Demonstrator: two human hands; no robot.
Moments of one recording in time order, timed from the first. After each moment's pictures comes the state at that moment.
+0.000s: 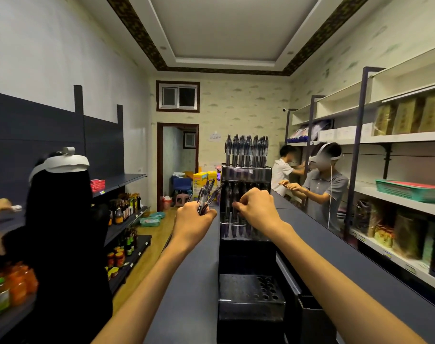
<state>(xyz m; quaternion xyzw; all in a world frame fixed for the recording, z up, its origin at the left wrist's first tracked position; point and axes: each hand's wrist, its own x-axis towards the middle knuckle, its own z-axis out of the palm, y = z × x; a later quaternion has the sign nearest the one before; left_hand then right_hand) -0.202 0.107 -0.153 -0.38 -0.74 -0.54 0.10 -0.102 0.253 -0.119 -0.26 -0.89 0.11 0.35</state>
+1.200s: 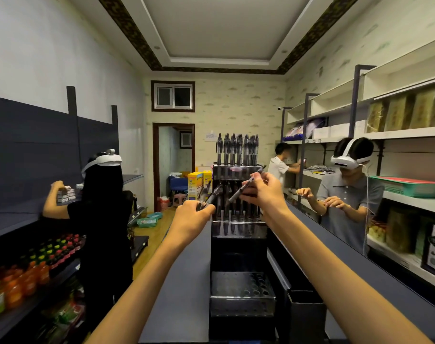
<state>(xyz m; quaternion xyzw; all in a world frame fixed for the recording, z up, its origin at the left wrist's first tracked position) -0.198 0.116 -0.146 -0.39 -0.76 -0.52 0.04 -0.077 0.267 -0.104 -0.13 -0.60 0.63 0.48</state>
